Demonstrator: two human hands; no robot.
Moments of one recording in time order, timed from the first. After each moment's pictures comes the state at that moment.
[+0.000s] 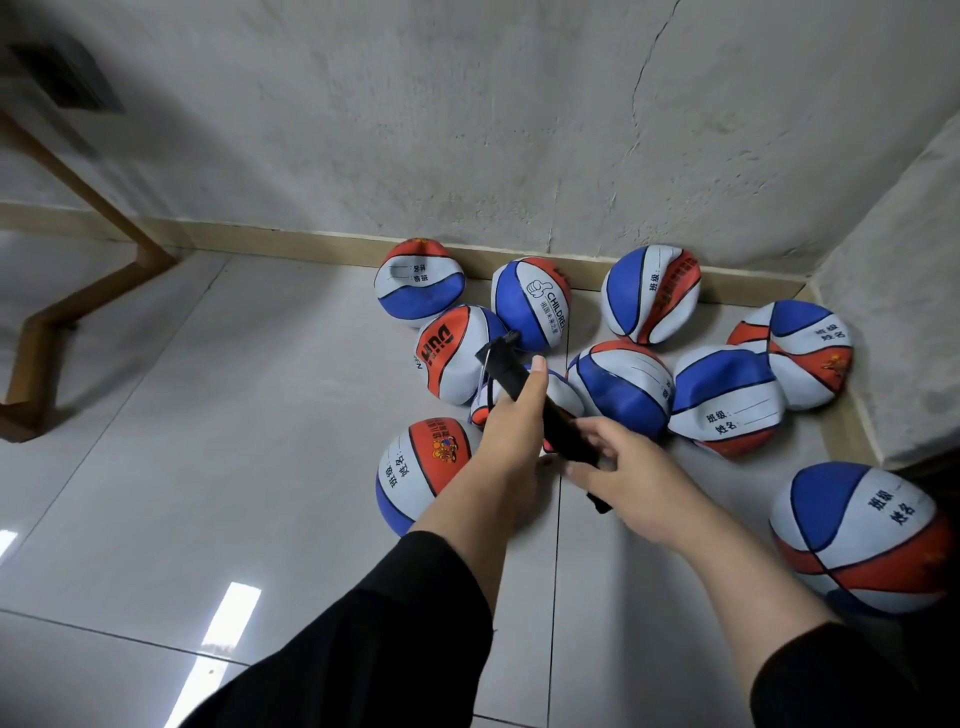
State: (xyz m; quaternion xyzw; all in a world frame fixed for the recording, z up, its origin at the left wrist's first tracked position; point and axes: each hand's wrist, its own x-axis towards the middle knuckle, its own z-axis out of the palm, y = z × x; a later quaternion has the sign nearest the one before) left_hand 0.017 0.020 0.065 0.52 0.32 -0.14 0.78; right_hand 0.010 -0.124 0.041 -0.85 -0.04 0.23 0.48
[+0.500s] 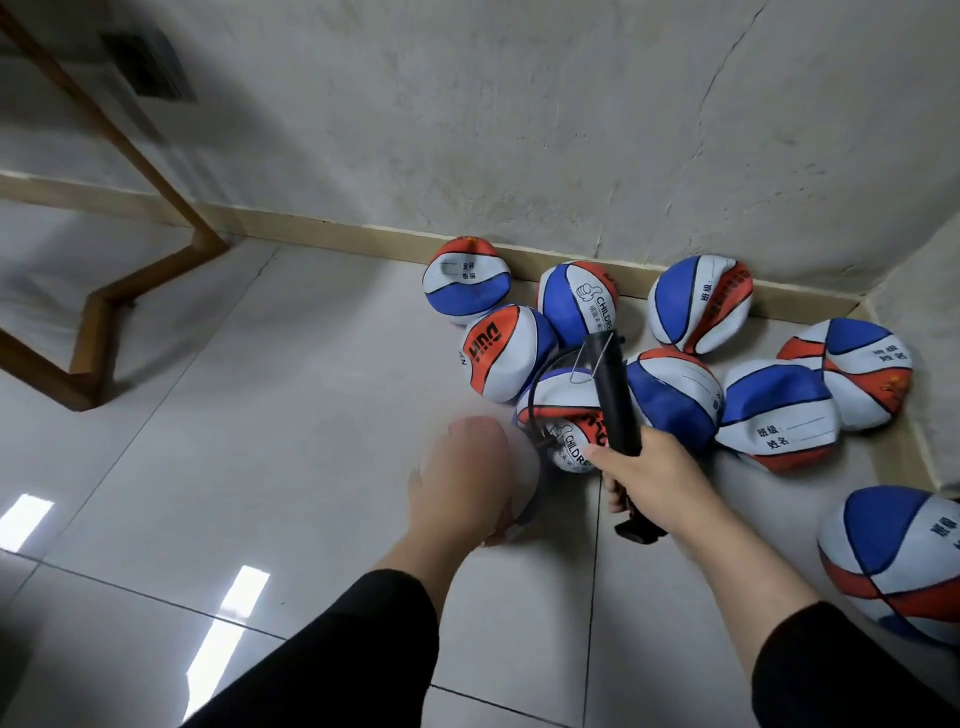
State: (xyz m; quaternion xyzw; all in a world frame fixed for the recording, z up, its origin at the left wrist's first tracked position) left_hand -0.045 0.130 -0.015 0.95 0.16 -0.16 0.23; right_hand 0.006 -0.077 0.038 -0.81 0.06 0.22 0.54
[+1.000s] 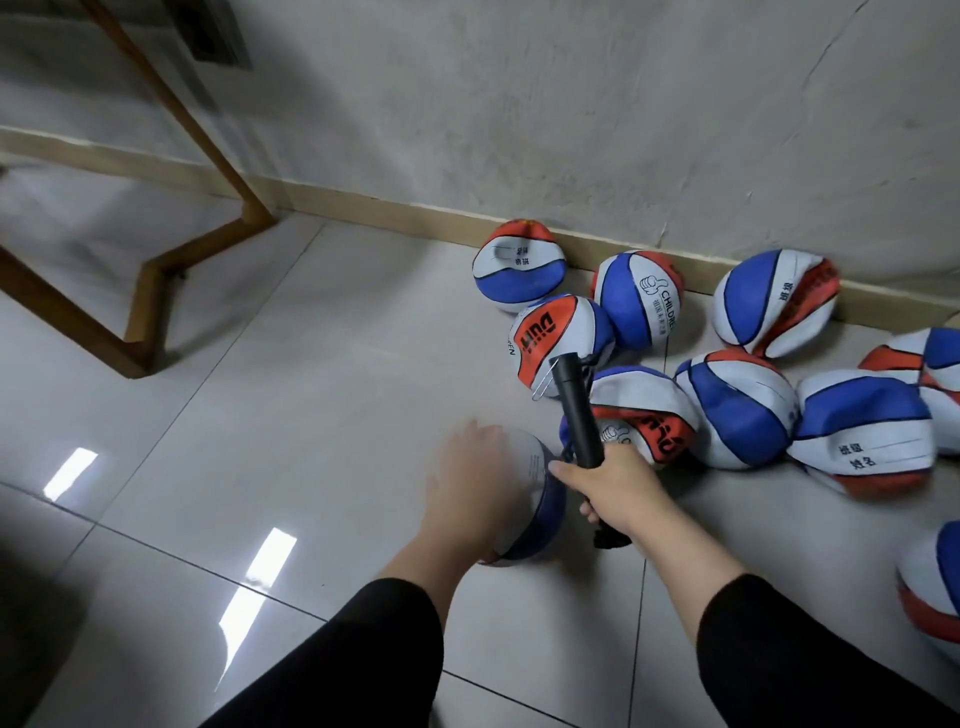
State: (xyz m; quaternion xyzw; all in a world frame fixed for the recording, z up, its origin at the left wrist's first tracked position) left_hand -0.060 0.178 -0.044 0.93 0.19 -0.14 0.30; right_hand 0.011 0.006 -0.024 -0.84 0.06 0.27 0.47
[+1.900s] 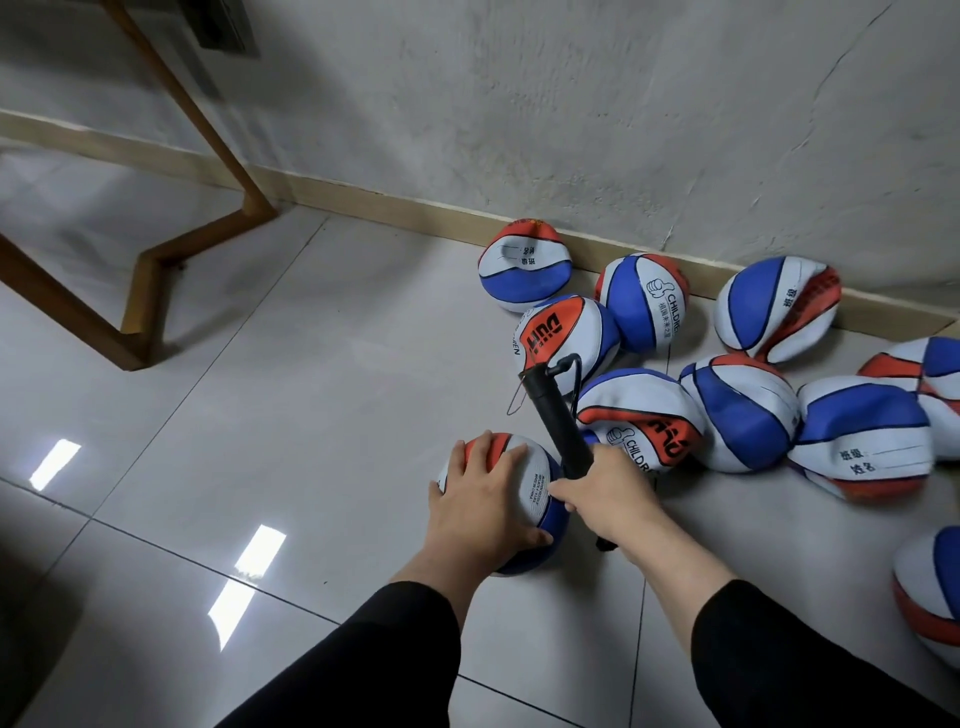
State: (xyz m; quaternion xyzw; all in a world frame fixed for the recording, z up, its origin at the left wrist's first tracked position) left_hand -0.071 0.176 -0.043 0.95 0.13 -0.16 0.22; right_hand -0.002 0.027 -0.010 -0.91 0.03 0.25 0.34
